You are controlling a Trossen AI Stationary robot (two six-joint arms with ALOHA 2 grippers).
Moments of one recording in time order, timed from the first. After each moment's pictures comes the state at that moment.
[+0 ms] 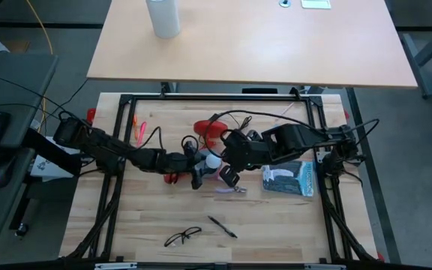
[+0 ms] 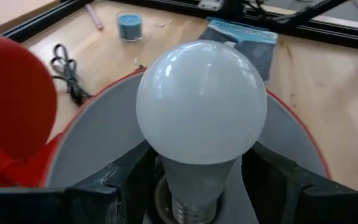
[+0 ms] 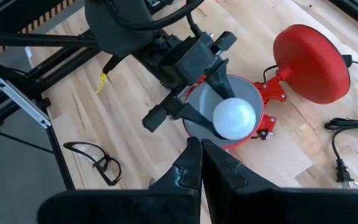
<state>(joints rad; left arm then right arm) -0.16 1.52 0.64 0.35 -0.37 -0.29 0.26 1.89 2.26 -1.31 0.31 0.78</state>
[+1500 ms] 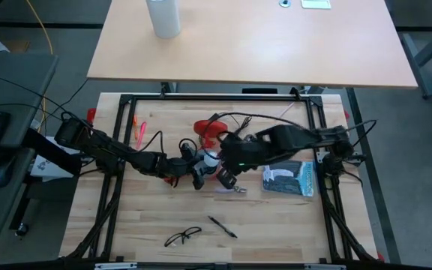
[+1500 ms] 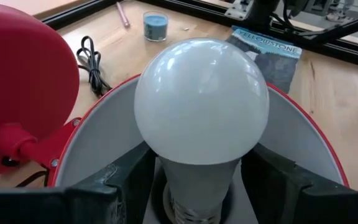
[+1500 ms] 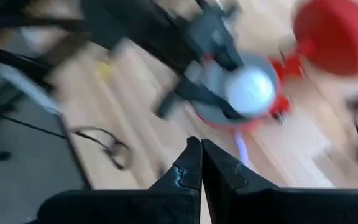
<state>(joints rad) -0.22 1.56 0.63 0.35 -0.51 -0.41 0.23 1.94 2.26 -1.34 0.21 0.82</state>
